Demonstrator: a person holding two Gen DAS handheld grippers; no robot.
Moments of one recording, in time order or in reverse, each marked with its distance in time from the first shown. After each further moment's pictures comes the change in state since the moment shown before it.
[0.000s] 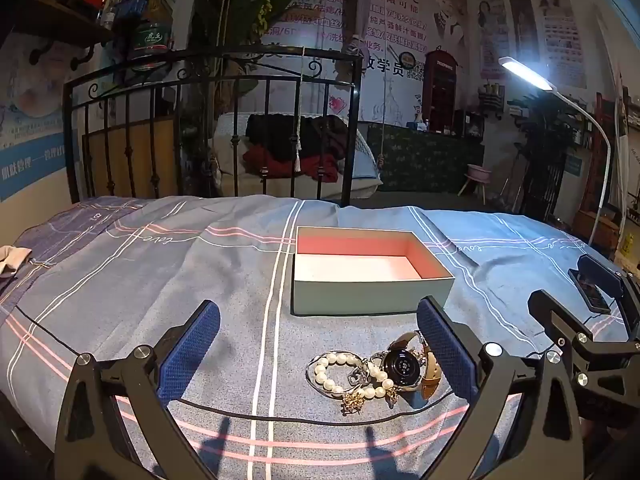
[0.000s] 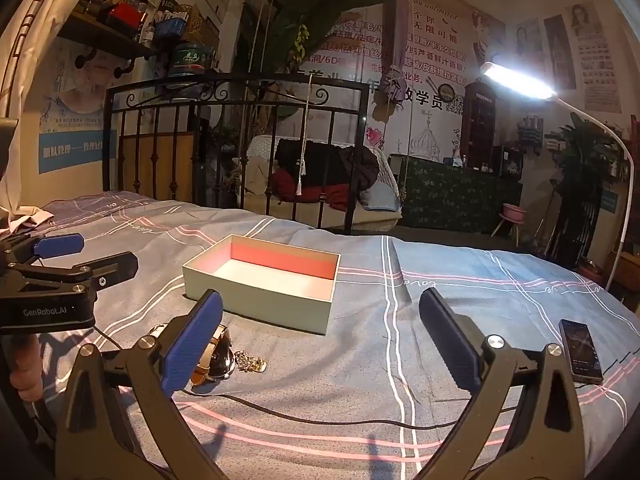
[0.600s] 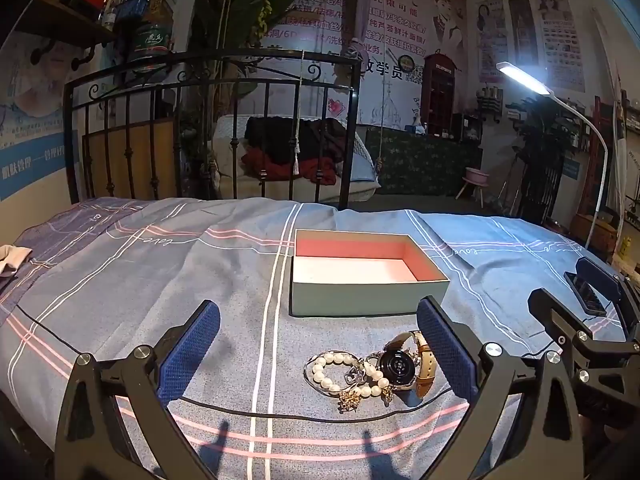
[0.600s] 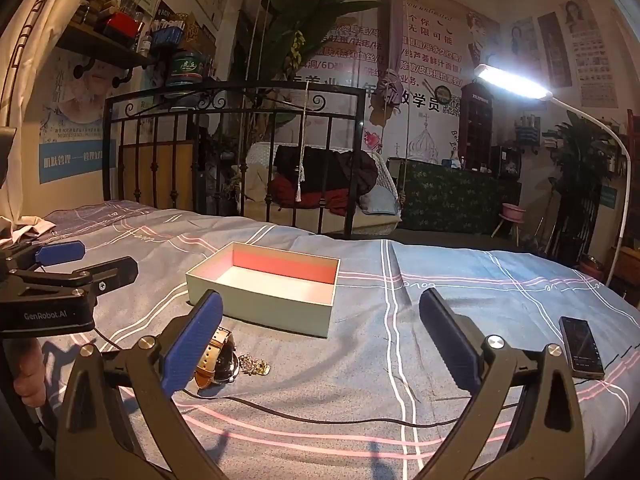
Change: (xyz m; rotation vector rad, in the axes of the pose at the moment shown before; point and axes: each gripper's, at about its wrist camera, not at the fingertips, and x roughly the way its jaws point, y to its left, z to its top) left arm -0.011 -0.001 0.004 -0.006 -0.007 -0.010; right arm -0.006 -0.001 0.001 0.021 -0.016 0.002
